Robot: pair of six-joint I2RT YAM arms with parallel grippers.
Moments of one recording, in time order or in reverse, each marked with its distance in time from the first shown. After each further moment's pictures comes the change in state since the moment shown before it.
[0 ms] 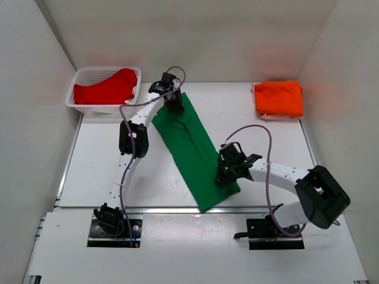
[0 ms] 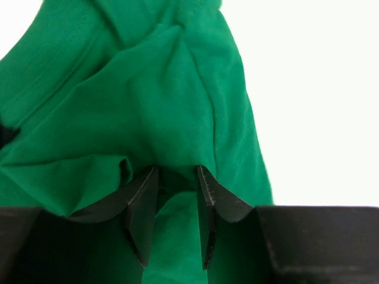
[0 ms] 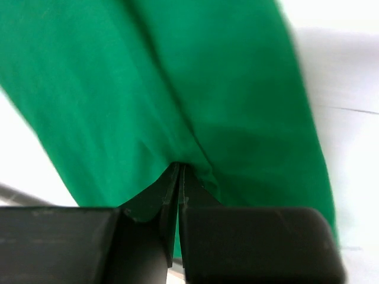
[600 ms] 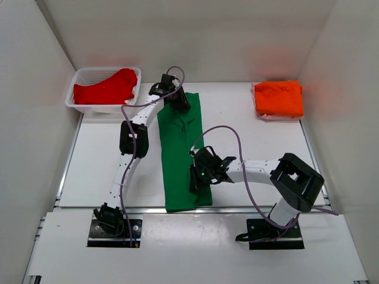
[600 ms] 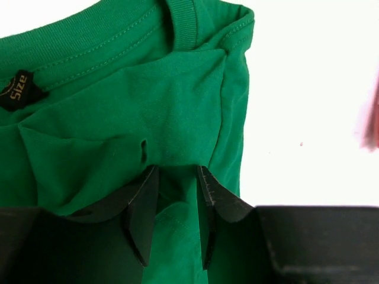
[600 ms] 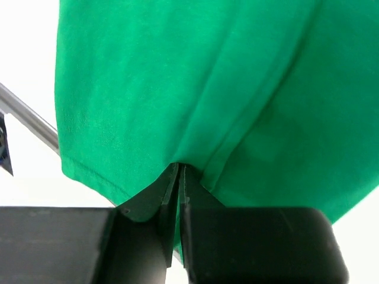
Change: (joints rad) left arm 0.014 0.069 0.050 0.142 0.175 -0.108; right arm 0.290 0.251 0.156 0.206 -0.127 -0.025
